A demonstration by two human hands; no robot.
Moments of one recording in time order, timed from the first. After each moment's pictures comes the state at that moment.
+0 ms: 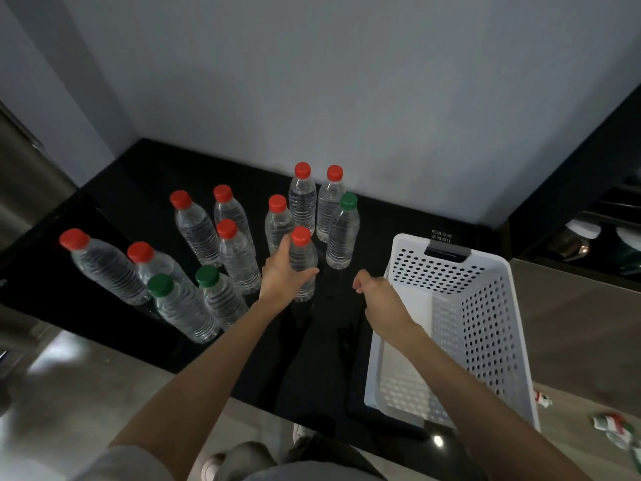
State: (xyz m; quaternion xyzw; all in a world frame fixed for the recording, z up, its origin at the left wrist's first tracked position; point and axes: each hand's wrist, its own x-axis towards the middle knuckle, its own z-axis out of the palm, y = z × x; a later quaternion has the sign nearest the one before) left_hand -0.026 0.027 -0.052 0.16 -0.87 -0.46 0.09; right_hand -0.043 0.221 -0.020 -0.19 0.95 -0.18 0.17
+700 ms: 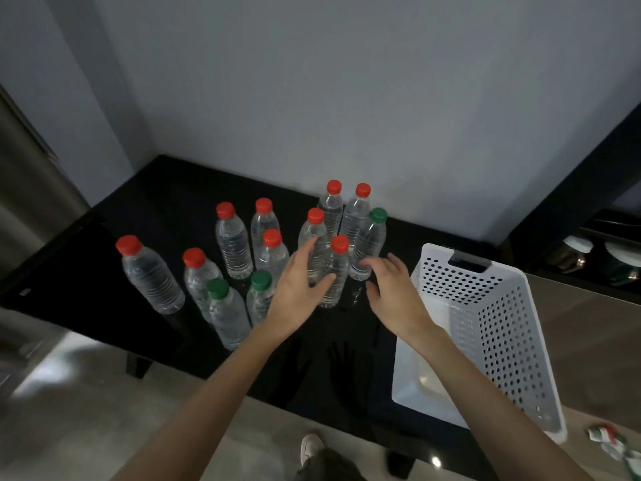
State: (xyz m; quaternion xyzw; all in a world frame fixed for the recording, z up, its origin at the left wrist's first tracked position) left_hand 0.037 -0.013 -0.003 0.05 -0.86 -0.49 0.13; right_hand -0.004 0.167 0.028 -0.23 0.94 -0.26 0.02
